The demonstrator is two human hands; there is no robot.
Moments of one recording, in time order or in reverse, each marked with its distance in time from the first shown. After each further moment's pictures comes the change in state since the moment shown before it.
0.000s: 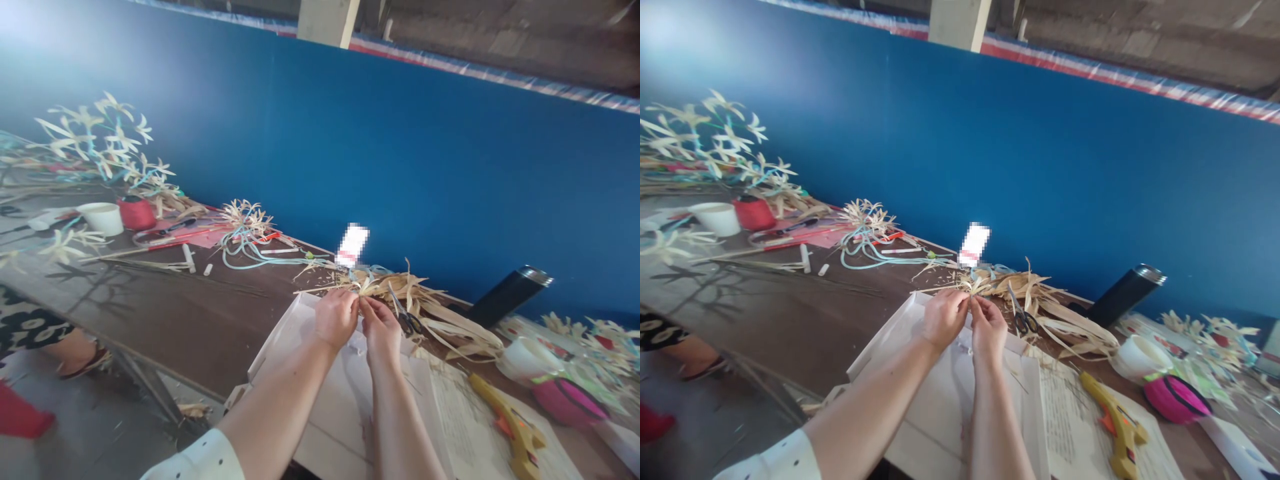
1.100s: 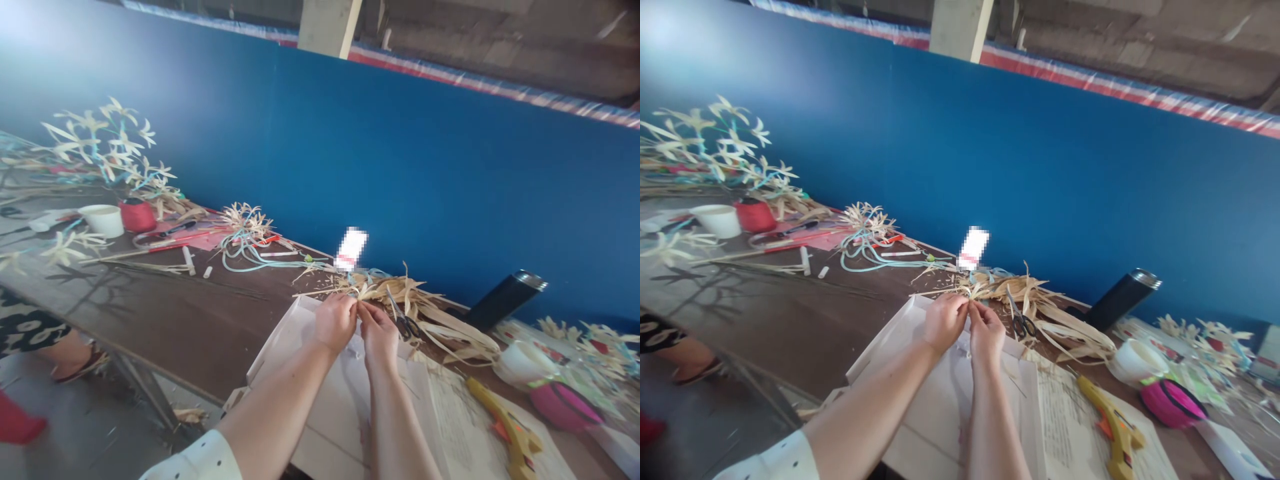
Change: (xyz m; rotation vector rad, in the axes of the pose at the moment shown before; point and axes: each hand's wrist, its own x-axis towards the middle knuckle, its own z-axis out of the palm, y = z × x) left_hand 0.000 0.000 0.004 -0.072 -0.033 -0.021; right_hand 0.003 0.001 -0.003 -0.140 0.013 -0.052
